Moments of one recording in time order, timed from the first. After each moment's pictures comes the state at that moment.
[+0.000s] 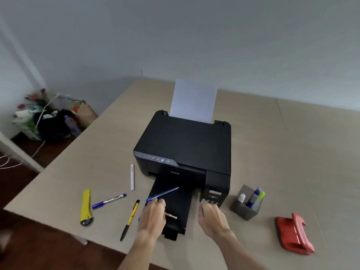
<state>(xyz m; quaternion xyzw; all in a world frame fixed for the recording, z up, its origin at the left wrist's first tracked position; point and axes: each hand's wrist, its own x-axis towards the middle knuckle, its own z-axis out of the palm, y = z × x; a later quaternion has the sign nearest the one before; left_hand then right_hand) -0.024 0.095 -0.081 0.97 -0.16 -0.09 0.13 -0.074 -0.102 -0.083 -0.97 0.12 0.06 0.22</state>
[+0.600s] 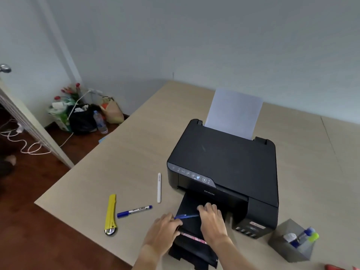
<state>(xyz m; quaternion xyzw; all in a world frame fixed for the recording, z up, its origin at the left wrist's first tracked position) 0.022 0.170 -0.123 0.95 -0.25 -0.10 0.14 0.019 -0.016 -0.112 -1.00 0.02 0.05 0.05</state>
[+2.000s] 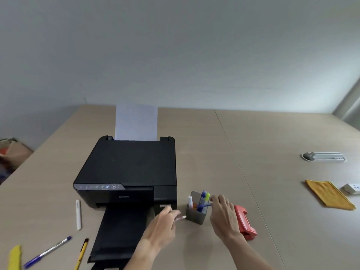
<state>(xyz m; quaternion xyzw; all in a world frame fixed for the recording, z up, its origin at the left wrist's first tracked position) -0.052 -0.049 -0.047 0.88 -0.39 -0.12 0.26 -0.146 -0.245 -0.038 -0.95 0.28 -0.08 0.13</state>
